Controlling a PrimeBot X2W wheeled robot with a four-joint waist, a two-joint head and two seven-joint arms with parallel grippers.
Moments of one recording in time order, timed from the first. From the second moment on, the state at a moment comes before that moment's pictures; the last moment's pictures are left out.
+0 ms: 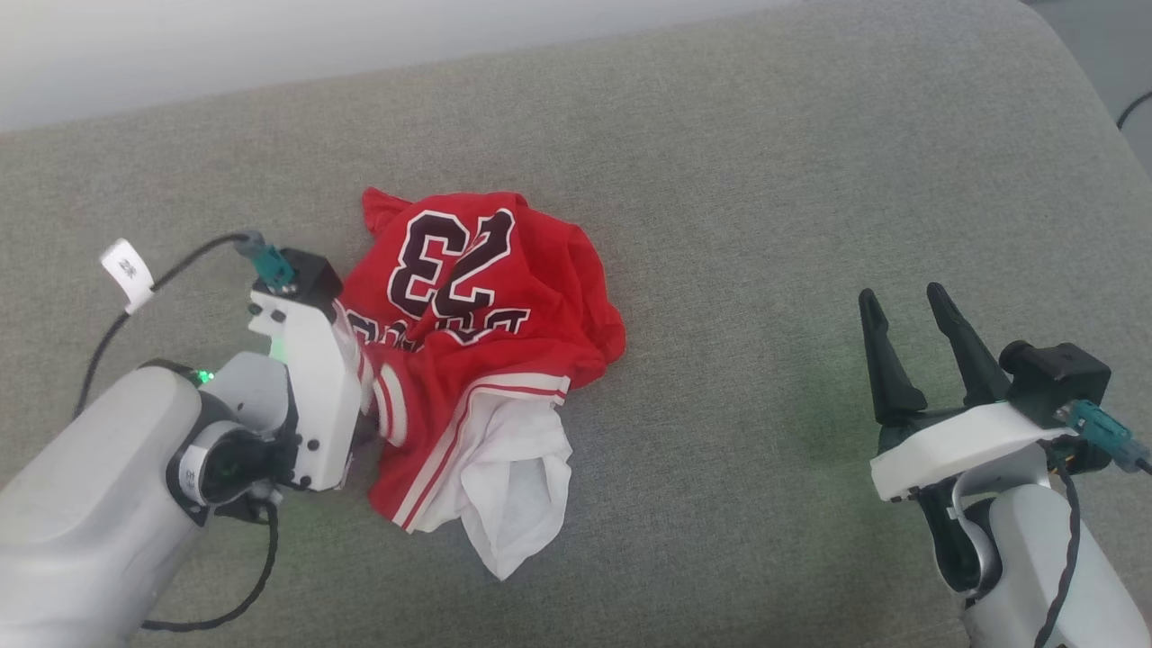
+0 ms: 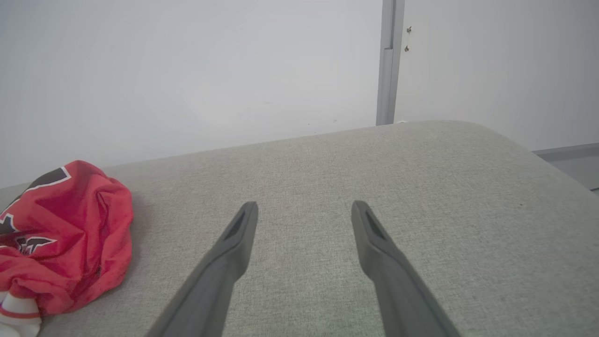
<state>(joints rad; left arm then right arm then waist) -0.70 0.66 -0.71 0.26 -1.05 0.02 0.83 -0.32 -0.15 0.08 0.37 0.36 0.13 -0.26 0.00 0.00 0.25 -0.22</state>
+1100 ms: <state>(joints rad) -0.65 0.82 -0.64 0.28 -1.10 0.06 0.84 -0.31 -0.16 0.08 0.37 0.36 0.13 -0.26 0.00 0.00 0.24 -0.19</state>
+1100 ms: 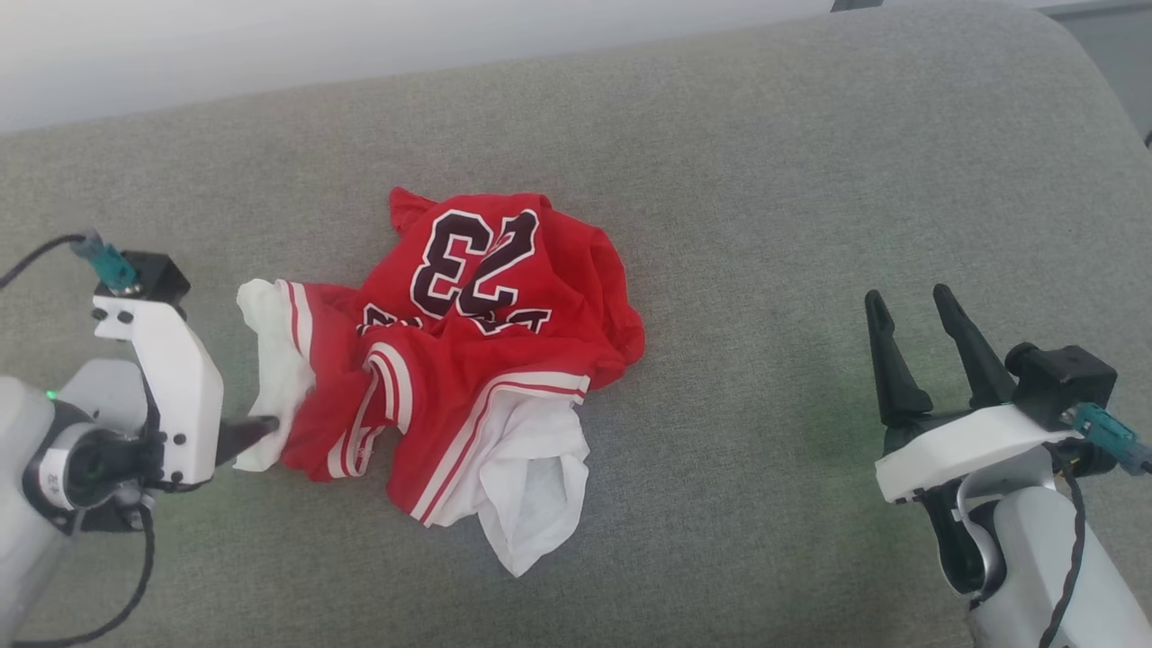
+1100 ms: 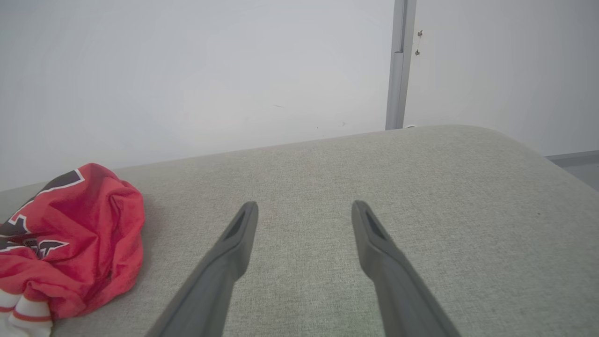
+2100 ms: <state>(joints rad) -0.68 0.83 -0.58 0.51 -1.11 0.04 0.70 -0.31 -0.17 0.05 0.35 0.34 0.13 -0.25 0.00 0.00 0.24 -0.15</state>
